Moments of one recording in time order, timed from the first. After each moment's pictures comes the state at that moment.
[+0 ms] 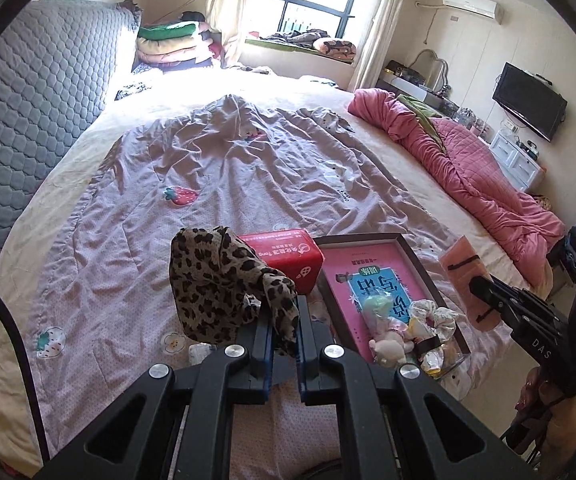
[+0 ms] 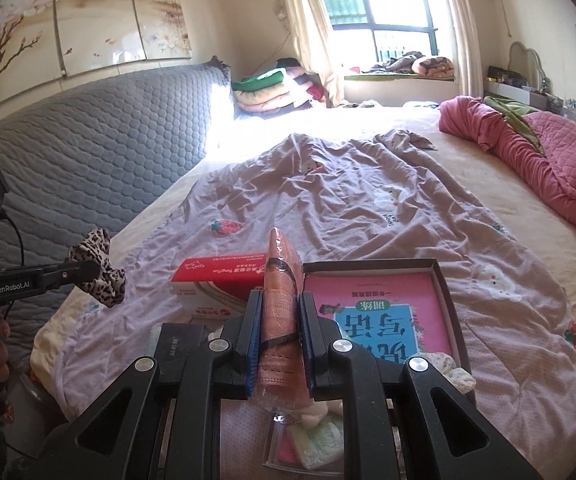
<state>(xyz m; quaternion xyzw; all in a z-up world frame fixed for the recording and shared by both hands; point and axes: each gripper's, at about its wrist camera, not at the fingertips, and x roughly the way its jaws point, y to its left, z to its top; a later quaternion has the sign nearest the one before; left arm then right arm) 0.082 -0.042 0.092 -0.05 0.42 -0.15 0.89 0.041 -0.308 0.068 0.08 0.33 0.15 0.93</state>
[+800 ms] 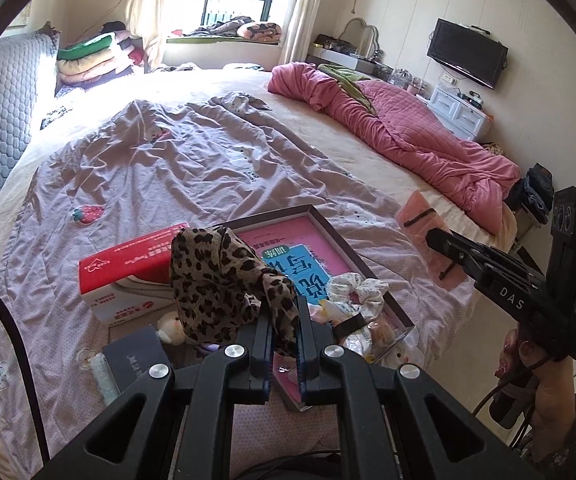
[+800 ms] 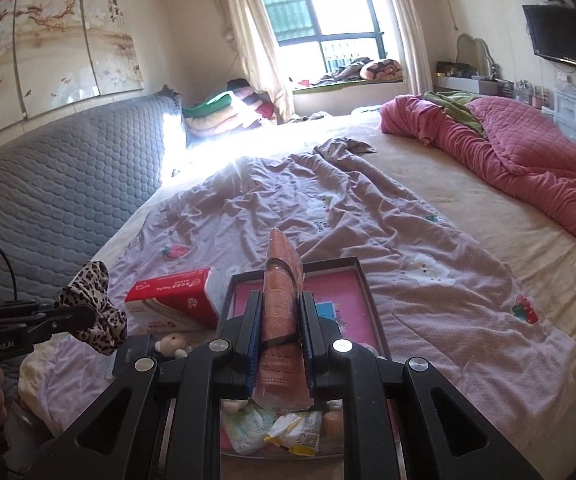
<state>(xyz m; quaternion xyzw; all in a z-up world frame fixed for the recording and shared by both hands) 0.063 -0.162 0.088 0.01 0.42 -0.26 0.87 0.014 -0.396 0.065 0.12 0.32 0.07 0.94</state>
